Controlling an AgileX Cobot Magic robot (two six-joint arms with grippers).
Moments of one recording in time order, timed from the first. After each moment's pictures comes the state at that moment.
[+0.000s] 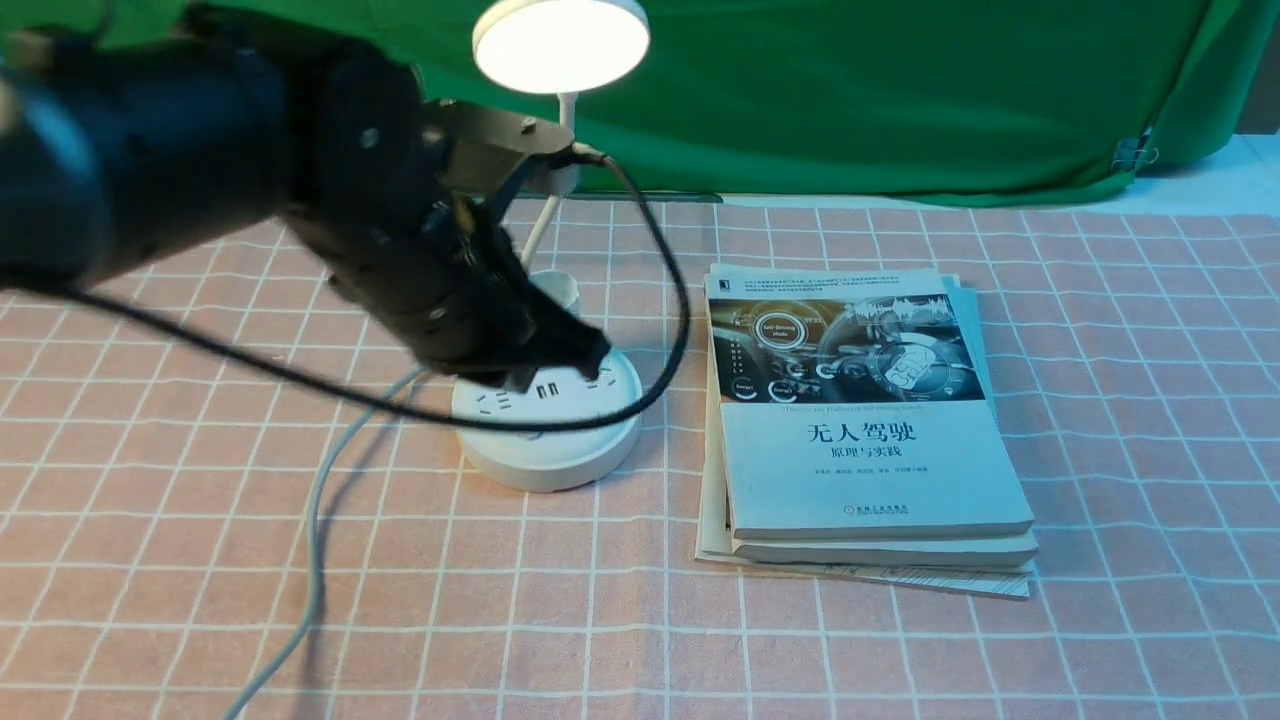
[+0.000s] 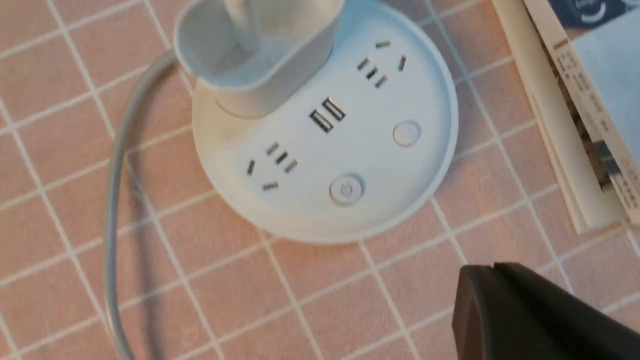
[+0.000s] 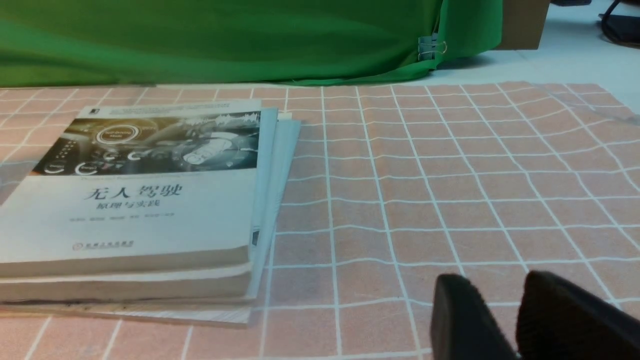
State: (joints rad) right arm 0.03 0.00 0.01 -0.05 0.23 0.08; left arm -0.51 1.62 -1.29 -0.07 0.82 -0.01
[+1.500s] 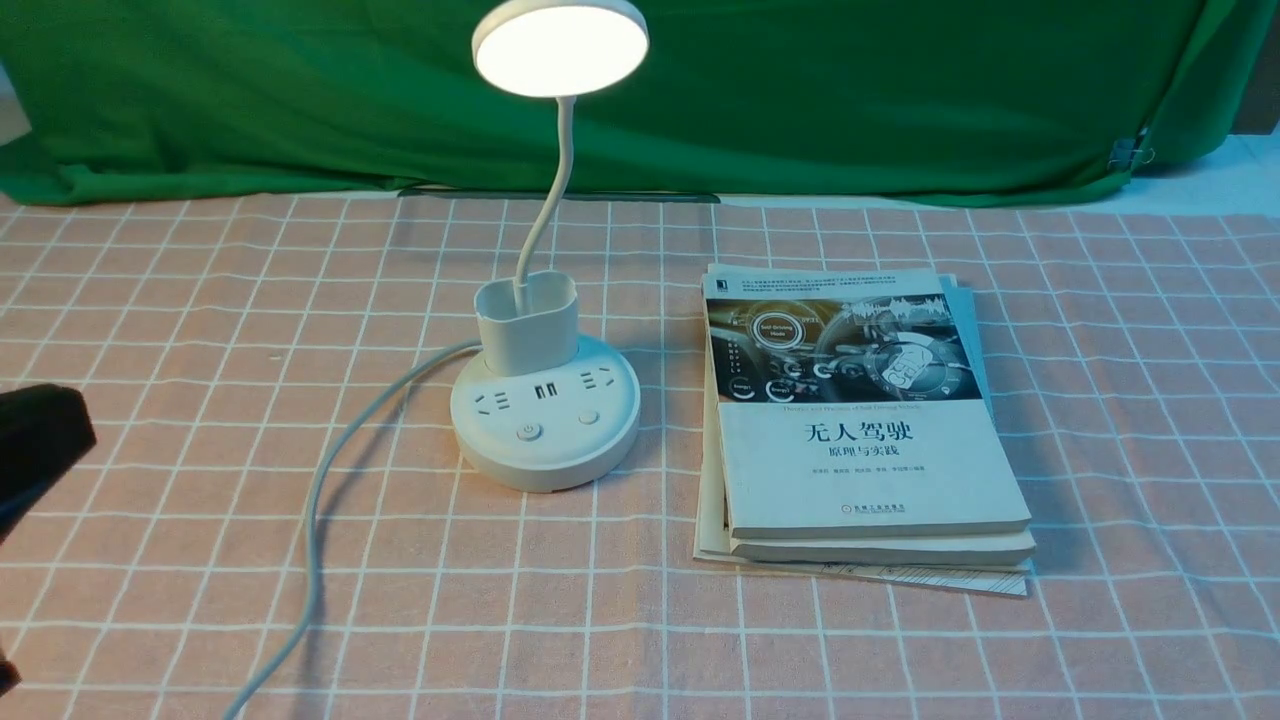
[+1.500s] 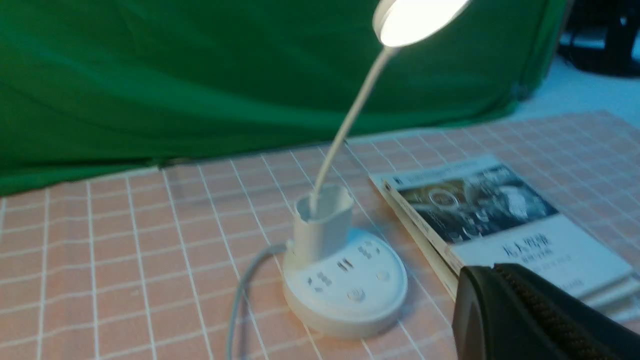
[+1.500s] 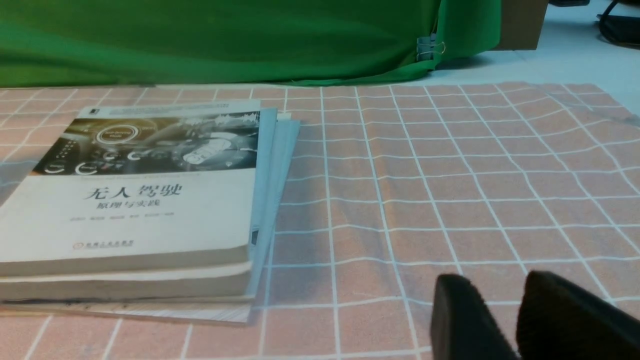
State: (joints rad) right arm 0.03 0.00 0.01 -0.05 0.23 0.08; left arm -0.45 0.36 -0.55 0.05 0.40 -0.14
